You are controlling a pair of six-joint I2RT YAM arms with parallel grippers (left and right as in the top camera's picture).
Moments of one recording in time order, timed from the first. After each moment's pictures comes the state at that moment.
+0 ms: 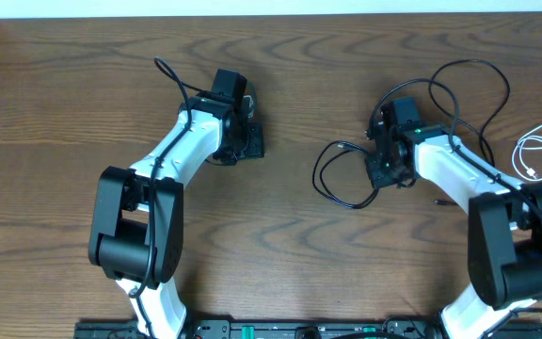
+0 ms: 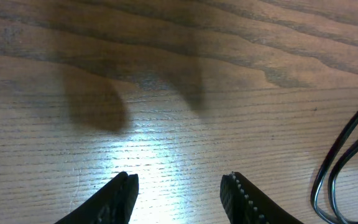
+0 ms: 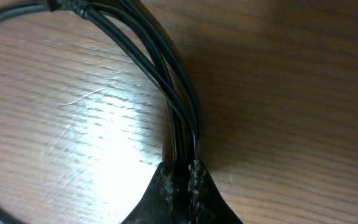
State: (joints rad) left arm -0.27 1.94 1.32 -0.71 0.24 -0.33; right arm 0.23 1.81 1.06 -0.62 -0.05 -0.01
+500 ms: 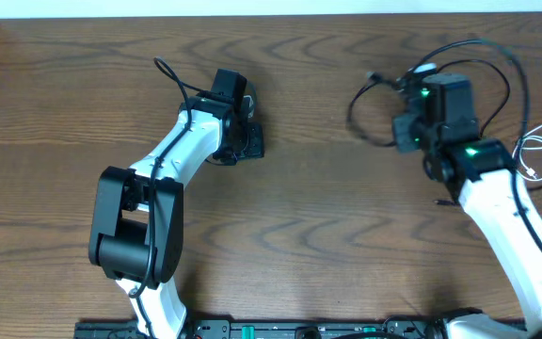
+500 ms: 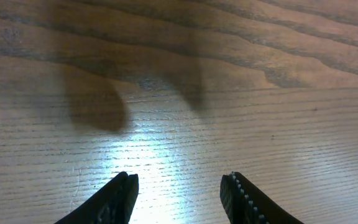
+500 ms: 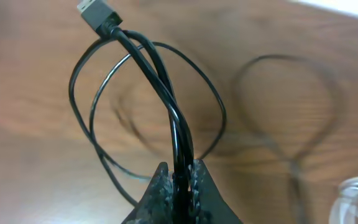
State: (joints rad) left arm -0.27 1.94 1.32 -0.71 0.24 -0.33; right arm 0.20 1.38 1.08 -0.47 0.17 -0.05
